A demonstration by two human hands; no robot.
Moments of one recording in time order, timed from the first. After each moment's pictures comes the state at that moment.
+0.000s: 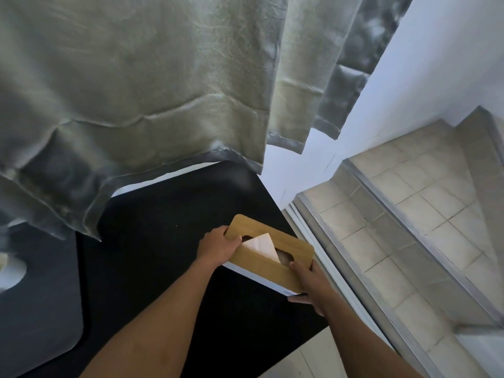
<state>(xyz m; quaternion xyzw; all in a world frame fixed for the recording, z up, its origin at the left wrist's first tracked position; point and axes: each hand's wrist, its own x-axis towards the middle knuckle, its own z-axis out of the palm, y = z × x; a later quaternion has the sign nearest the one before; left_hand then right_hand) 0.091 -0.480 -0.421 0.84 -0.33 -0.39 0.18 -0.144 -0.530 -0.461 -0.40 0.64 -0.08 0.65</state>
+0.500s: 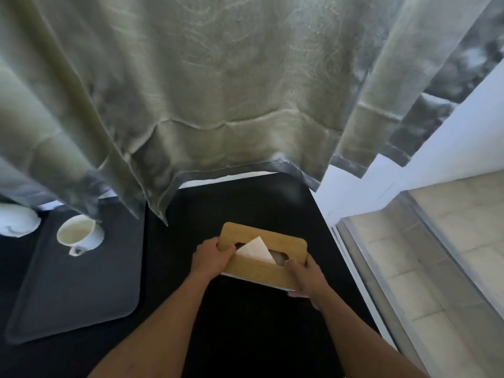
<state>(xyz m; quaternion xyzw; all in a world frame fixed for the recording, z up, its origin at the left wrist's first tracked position) 0.154 -0.406 -0.418 0.87 -0.20 -0.37 0.24 -0.051 -0.532 -0.444 -0.52 0.57 0.01 0.64</state>
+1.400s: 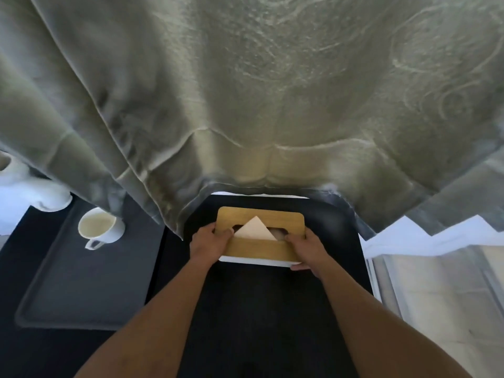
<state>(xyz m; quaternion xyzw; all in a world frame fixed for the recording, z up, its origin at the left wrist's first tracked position) 0.264 -0.447 -0.434 0.89 -0.04 -0.31 0.33 0.132 -0.635 -0.436 -0.63 0.51 0.09 0.58</state>
